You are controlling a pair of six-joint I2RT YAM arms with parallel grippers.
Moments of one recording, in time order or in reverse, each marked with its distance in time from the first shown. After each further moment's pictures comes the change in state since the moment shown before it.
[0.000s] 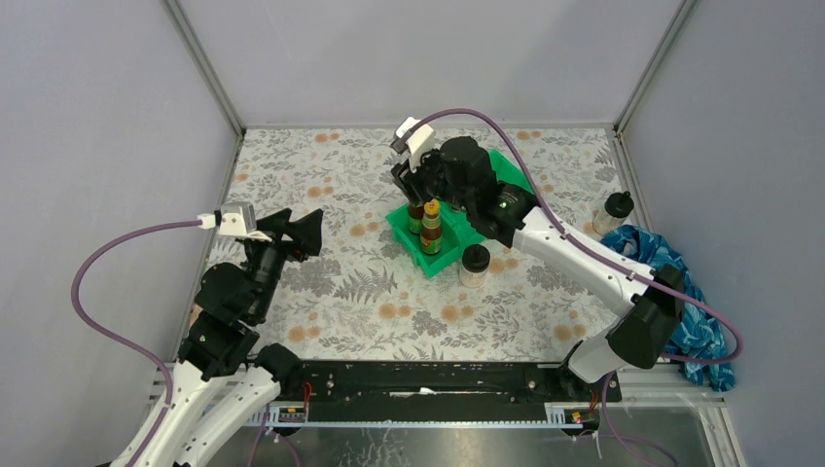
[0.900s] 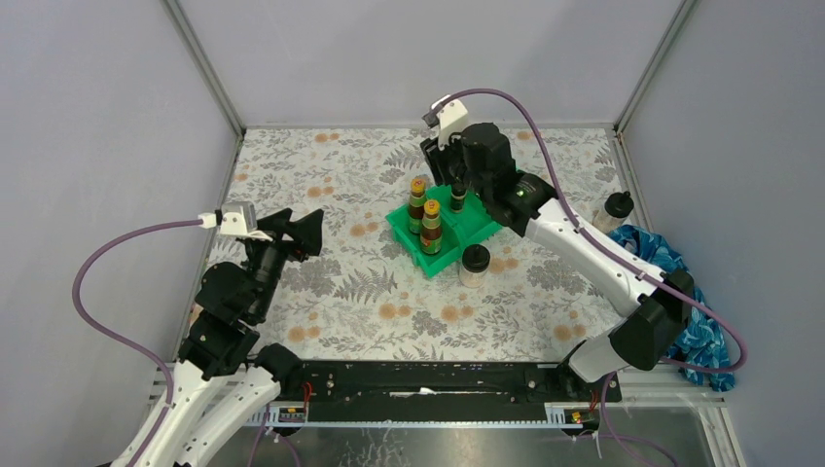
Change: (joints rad) left arm 0.006 0.002 0.000 0.000 0.010 0.000; right arm -0.103 -0.022 0.013 -0.047 0.163 0.071
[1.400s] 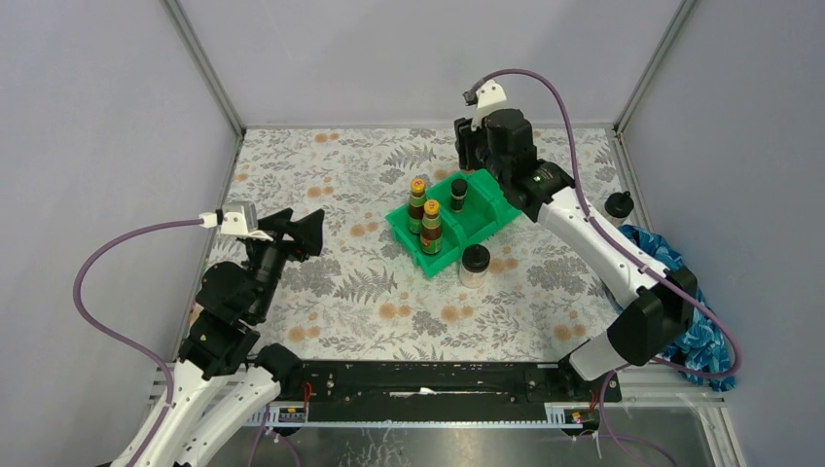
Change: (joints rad) left arm 0.000 0.003 0.000 0.000 0.003 0.000; right arm -0.150 0.006 -0.001 -0.030 0.041 0.145
